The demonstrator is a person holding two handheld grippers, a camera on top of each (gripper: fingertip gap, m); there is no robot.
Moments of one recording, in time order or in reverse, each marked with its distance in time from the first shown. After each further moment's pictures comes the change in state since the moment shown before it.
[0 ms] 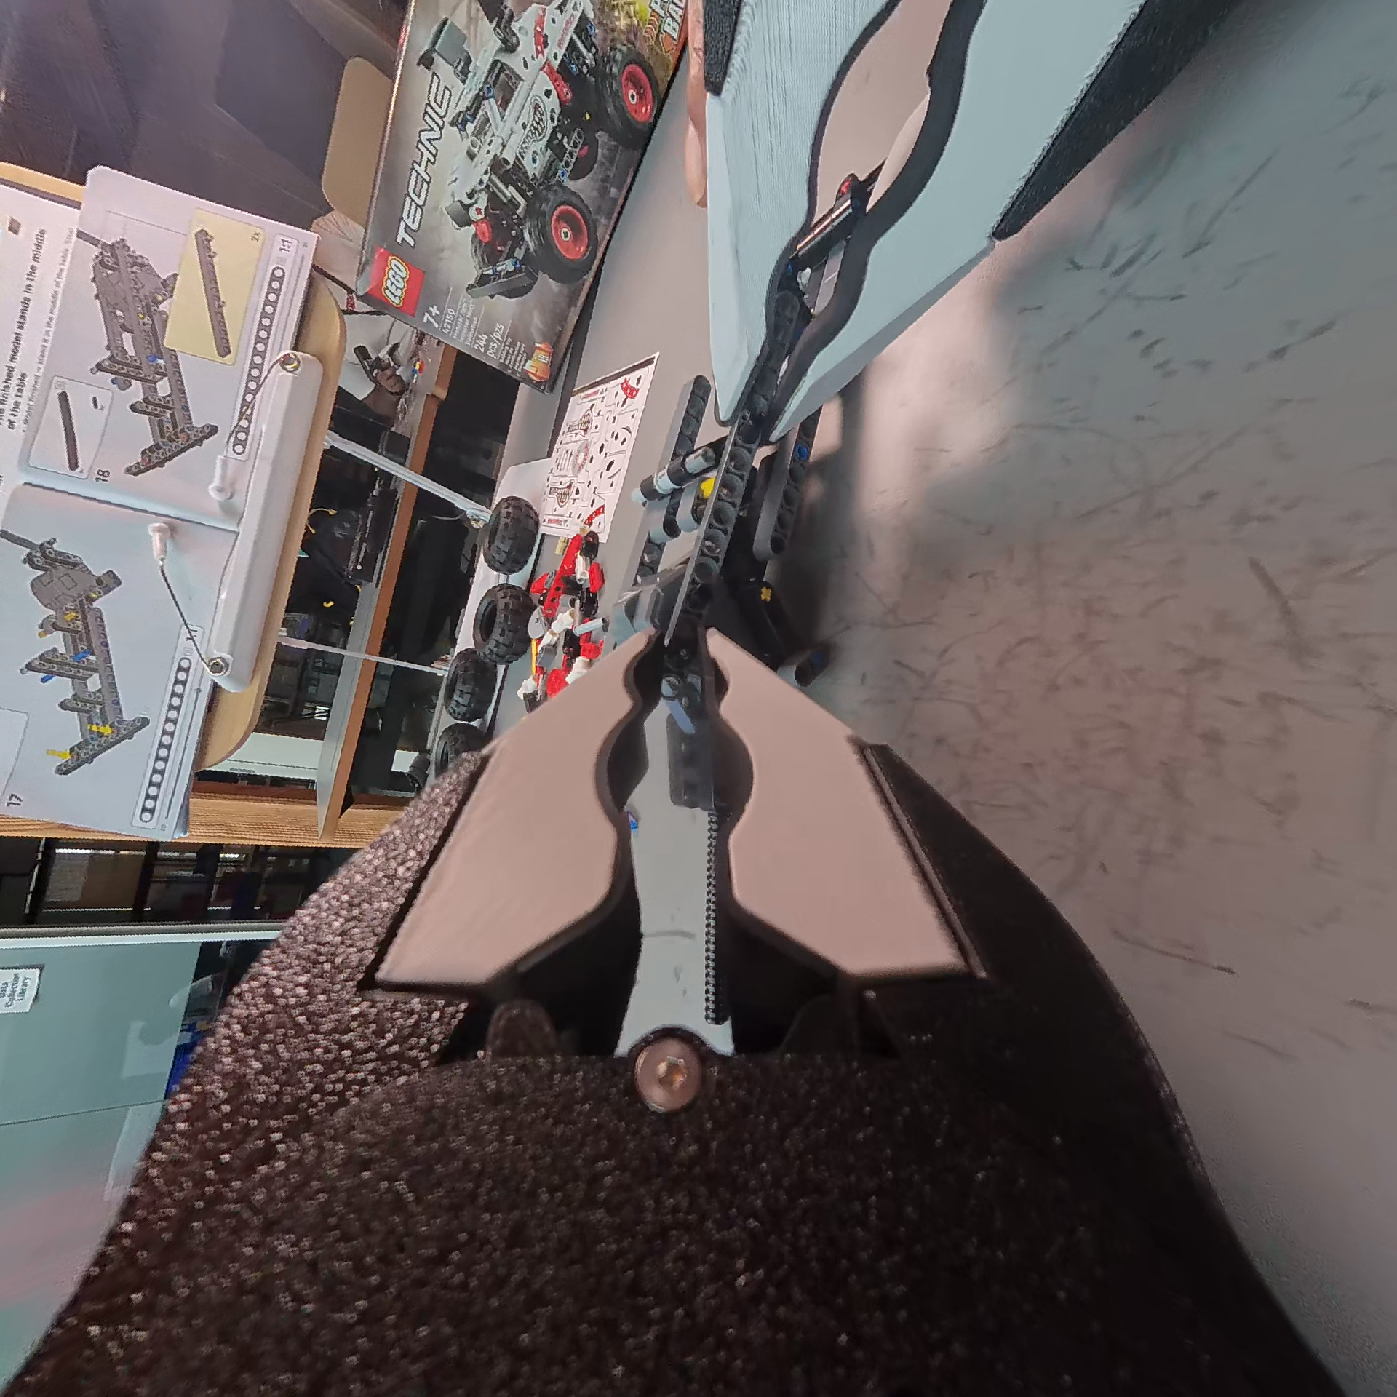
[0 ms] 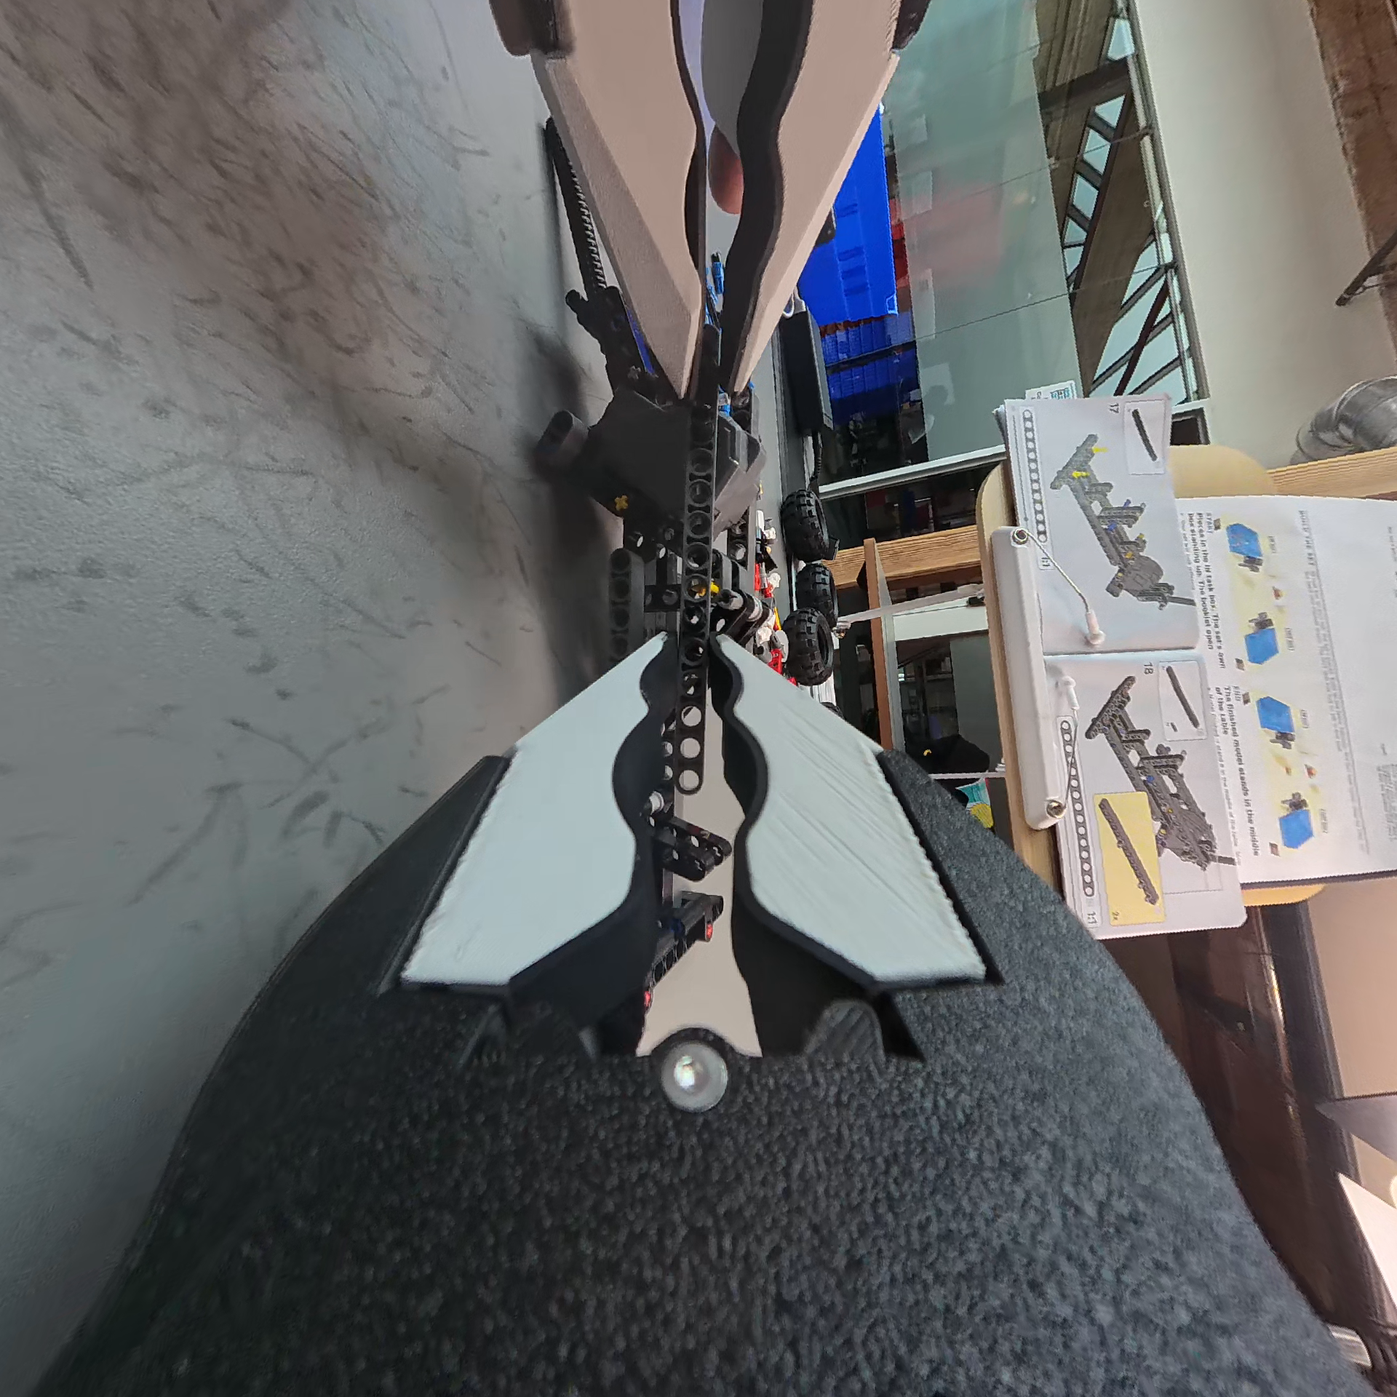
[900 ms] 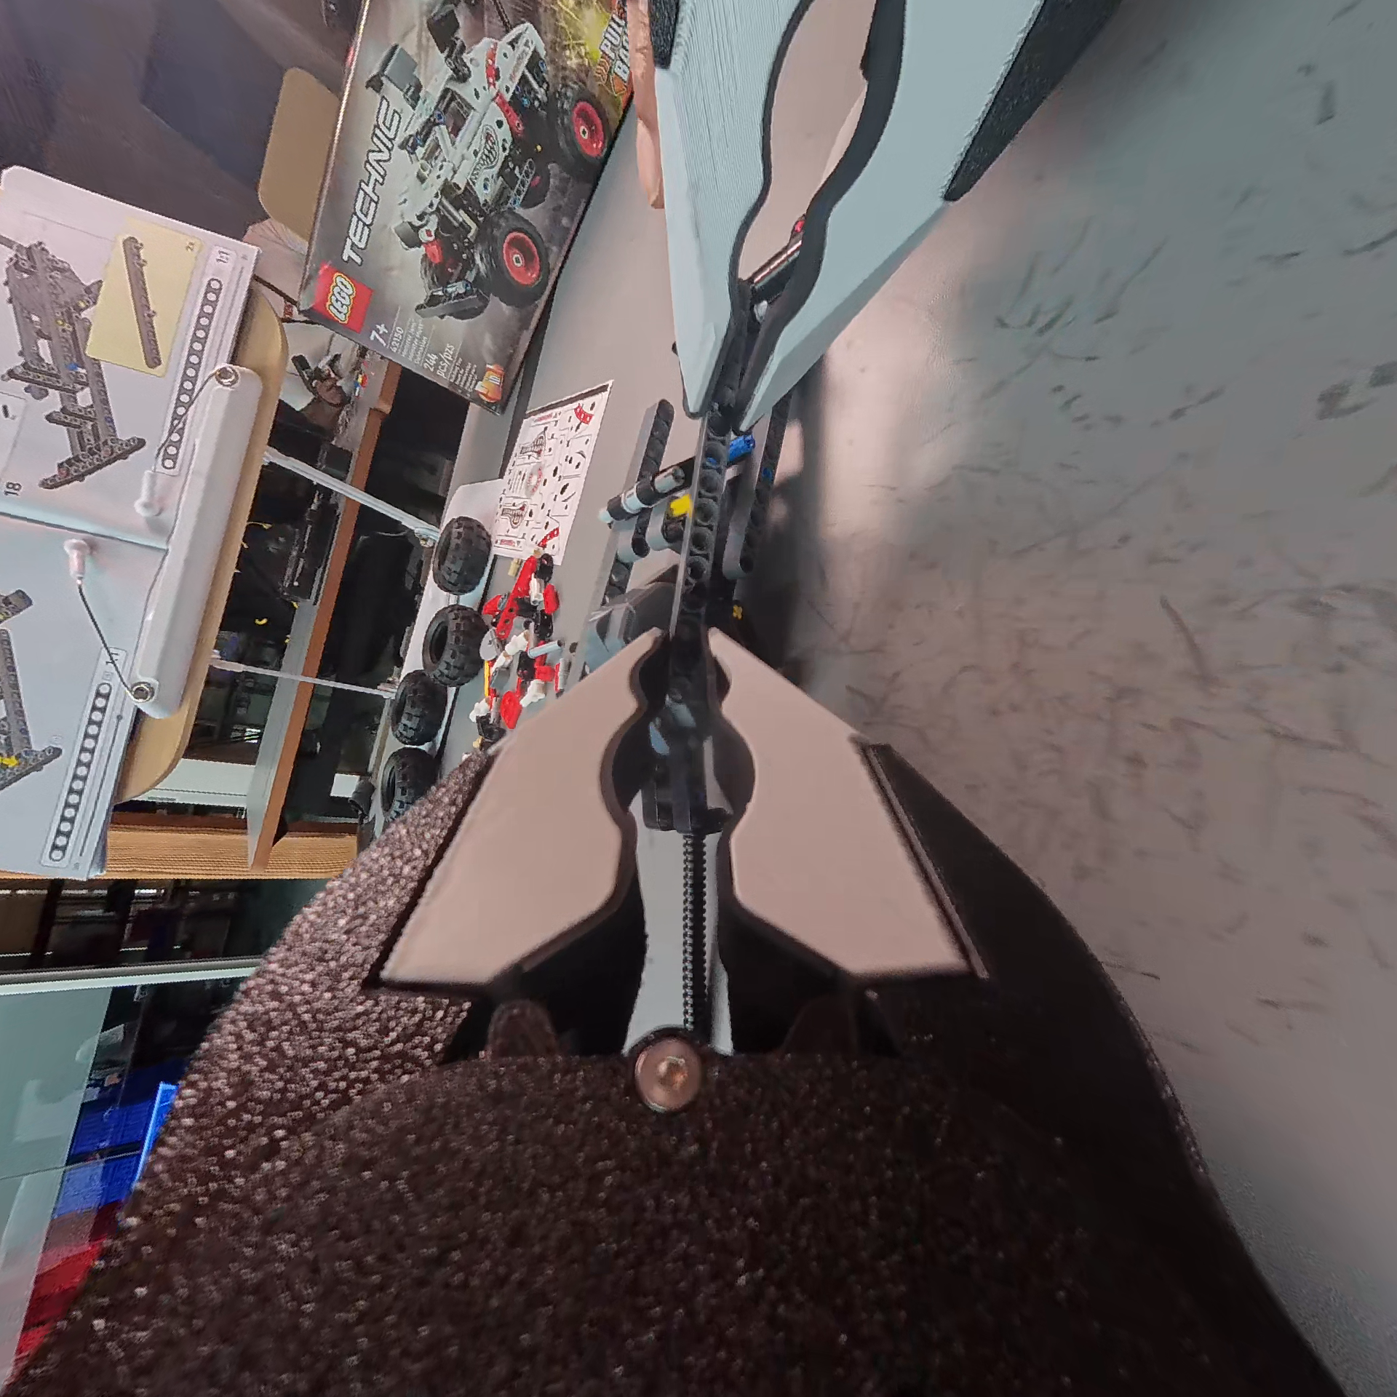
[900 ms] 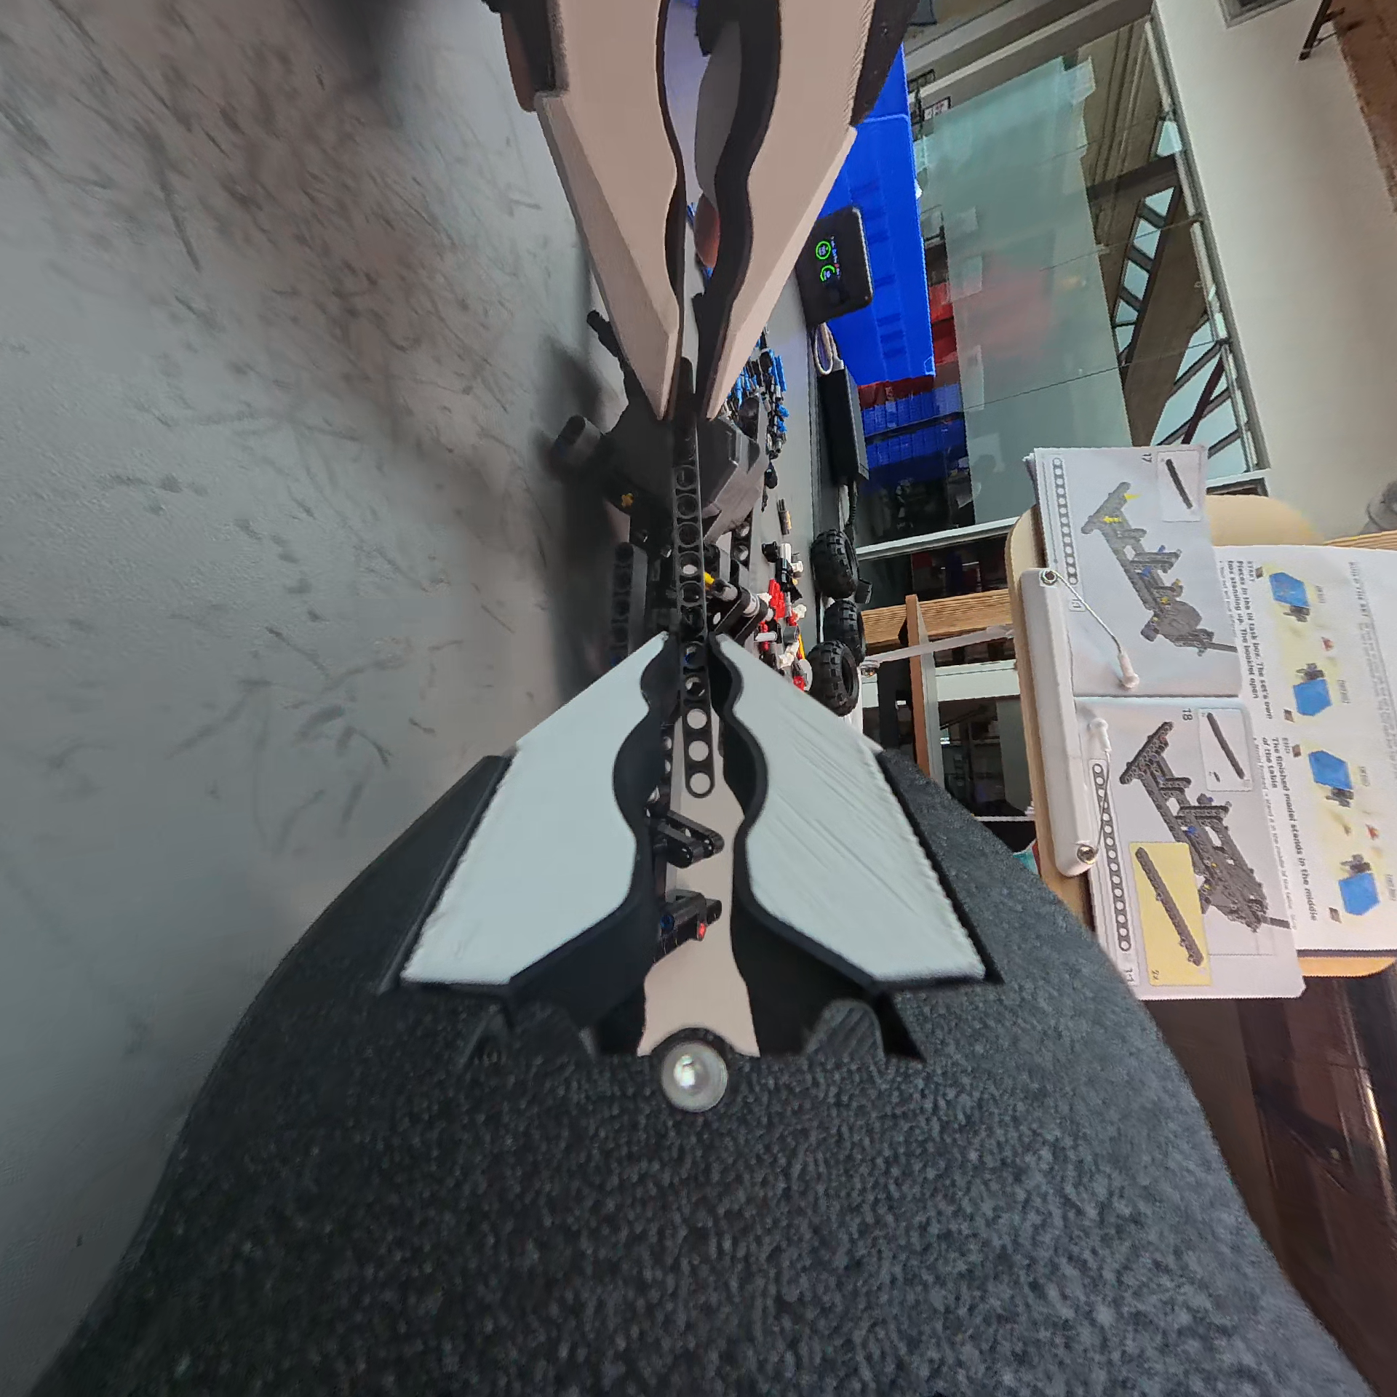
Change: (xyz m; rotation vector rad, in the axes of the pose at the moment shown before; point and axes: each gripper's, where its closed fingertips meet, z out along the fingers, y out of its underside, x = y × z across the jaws) left arm 0.011 -0.008 0.001 0.030 0.075 -0.038; right arm 0.002 -0.001 -0.016 0.091 -0.082 -0.001
